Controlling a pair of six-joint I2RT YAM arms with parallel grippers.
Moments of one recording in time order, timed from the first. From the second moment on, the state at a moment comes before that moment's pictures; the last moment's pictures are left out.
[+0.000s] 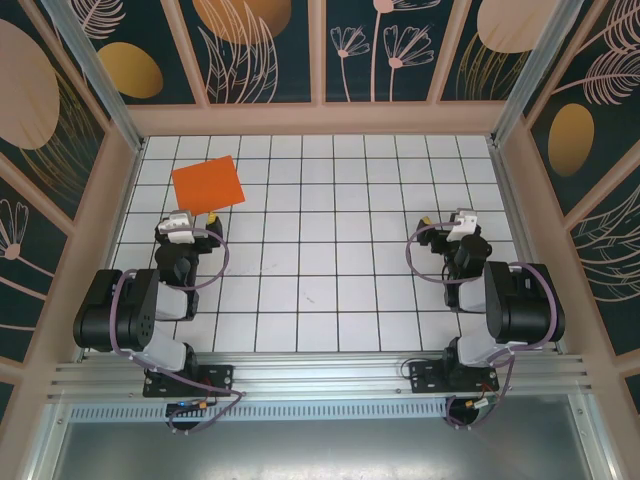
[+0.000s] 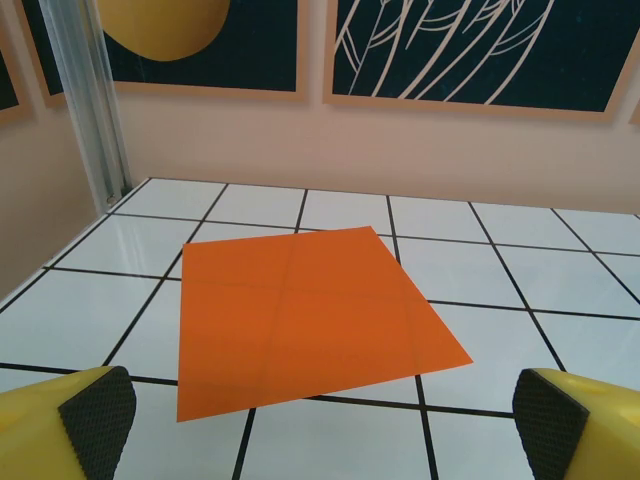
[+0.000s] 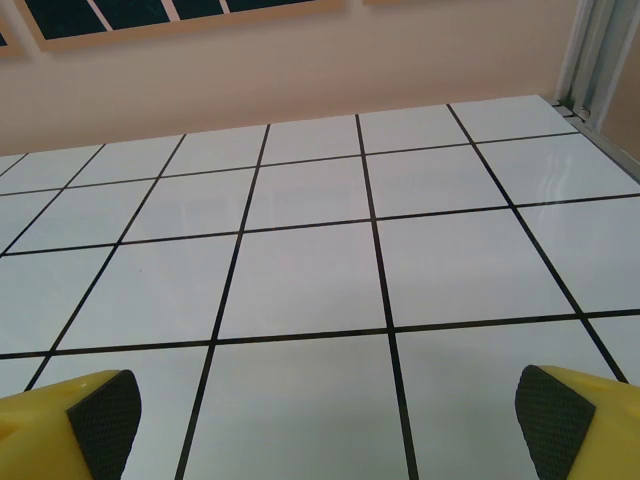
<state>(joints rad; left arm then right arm) 0.01 1.54 0.19 1.28 -0.03 -0.08 -0.05 1.53 0.22 1.11 -0.10 0.09</state>
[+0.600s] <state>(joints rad) 0.01 1.54 0.19 1.28 -0.05 -0.08 -0.05 1.53 0.22 1.11 -0.10 0.09</state>
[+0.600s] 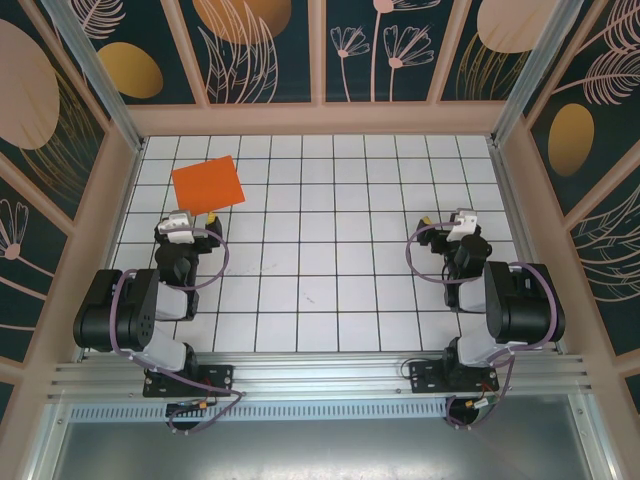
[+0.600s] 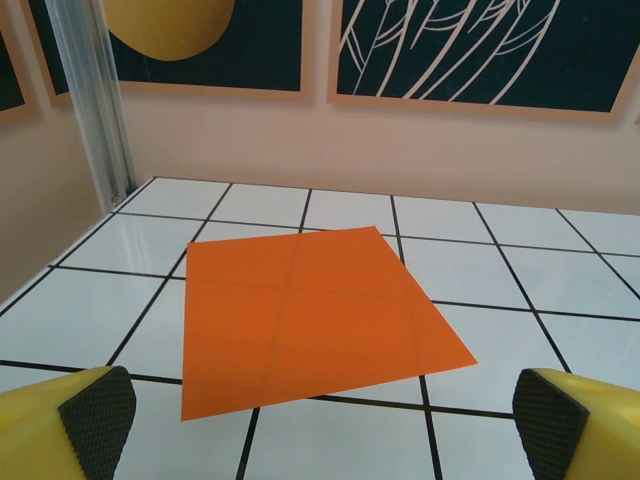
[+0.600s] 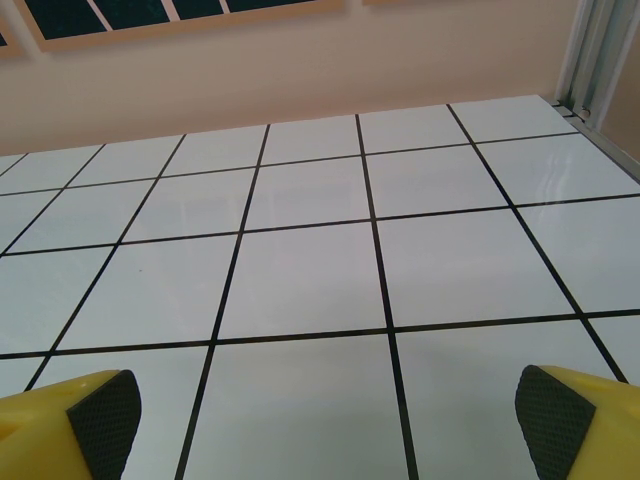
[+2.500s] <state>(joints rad) 0.01 2.16 1.47 -0.22 0.23 -0.47 0.20 1.40 0.76 -0.04 -0.52 0.55</state>
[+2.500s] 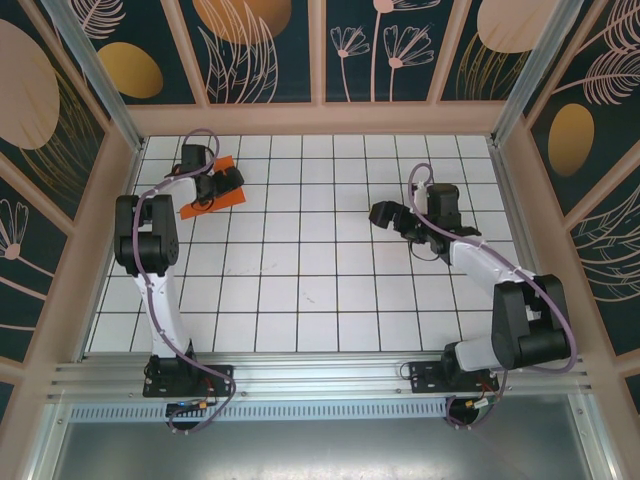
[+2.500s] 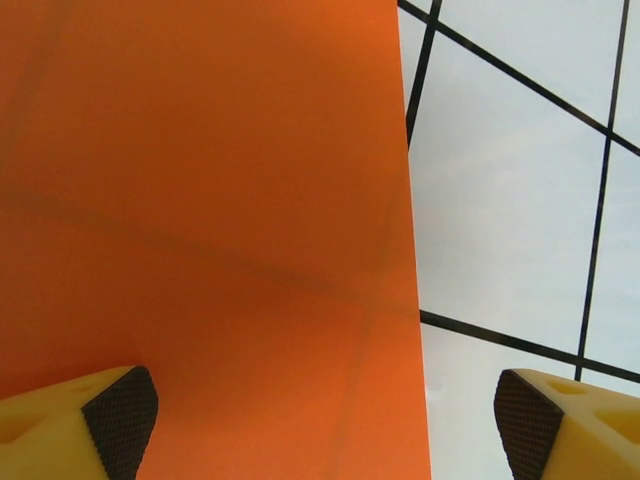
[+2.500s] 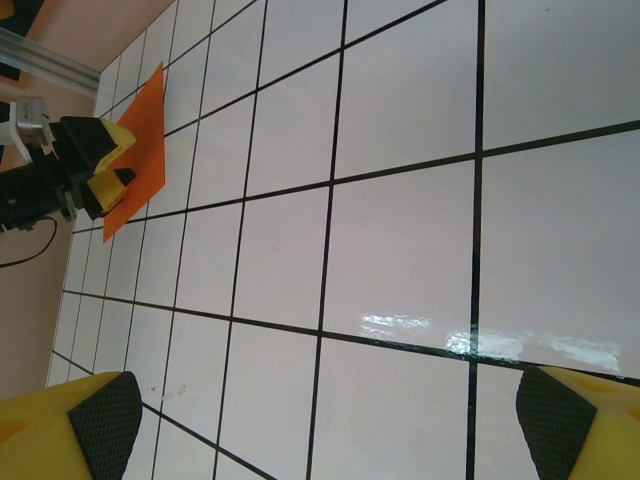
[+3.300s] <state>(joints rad) -0.51 1.87 0.92 0.21 0.29 -0.76 0.20 1.37 0.77 -0.17 -0.41 0.55</state>
